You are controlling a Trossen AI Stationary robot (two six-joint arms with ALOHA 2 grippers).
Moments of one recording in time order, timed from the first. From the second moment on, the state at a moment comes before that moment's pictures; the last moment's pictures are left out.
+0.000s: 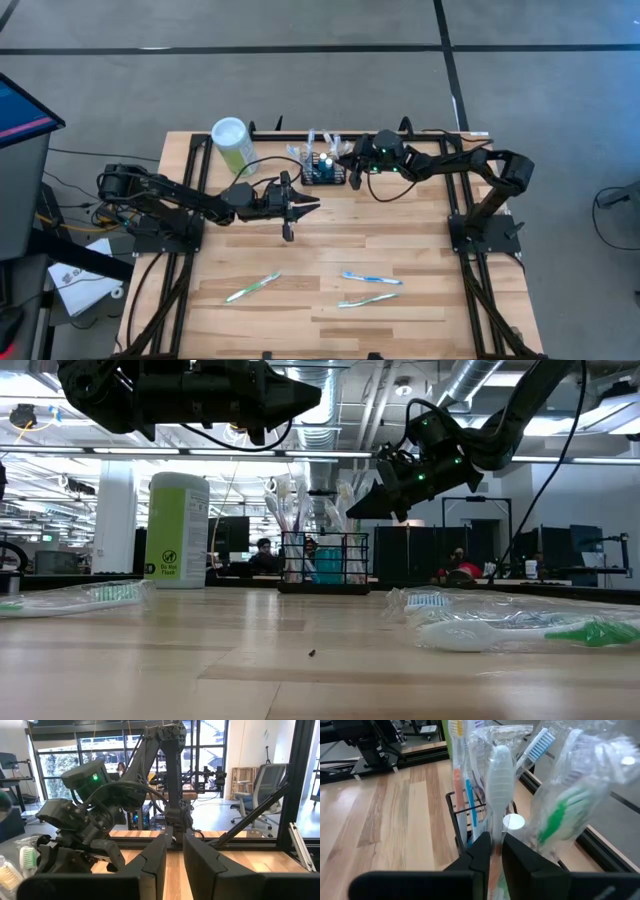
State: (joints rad) left arm 0.00 1.46 0.55 1.05 -0.10 0.04; right arm -0.51 1.66 0.76 0.53 -0.24 -0.01
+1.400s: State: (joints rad) left arm 0.00 1.46 0.55 1.03 -0.10 0.04; right arm -0.51 1.47 0.76 0.37 -0.20 -0.08
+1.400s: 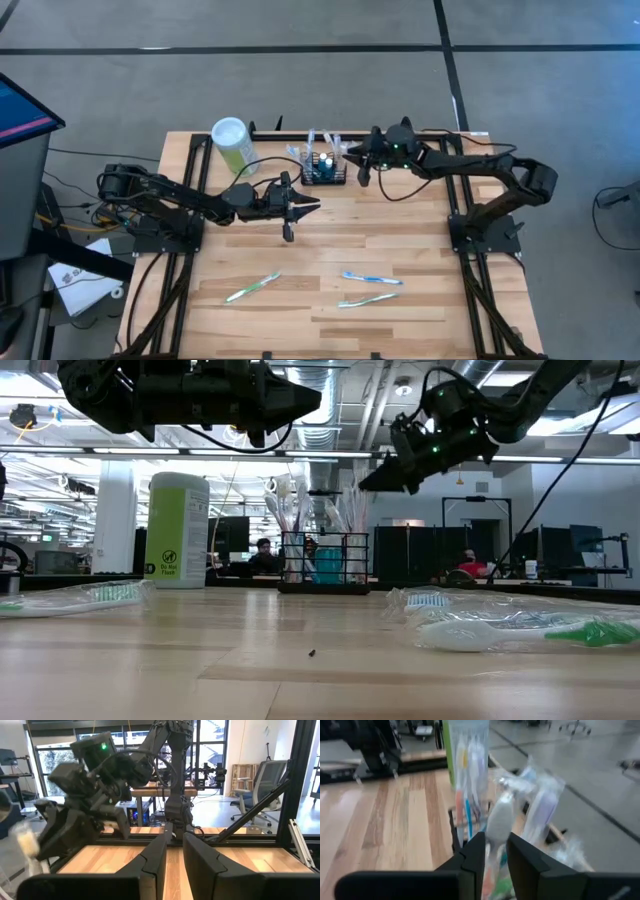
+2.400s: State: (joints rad) left arm 0.00 1.46 0.55 1.02 -0.10 0.04; right arm -0.50 1.46 0.76 0.37 -0.15 -0.12
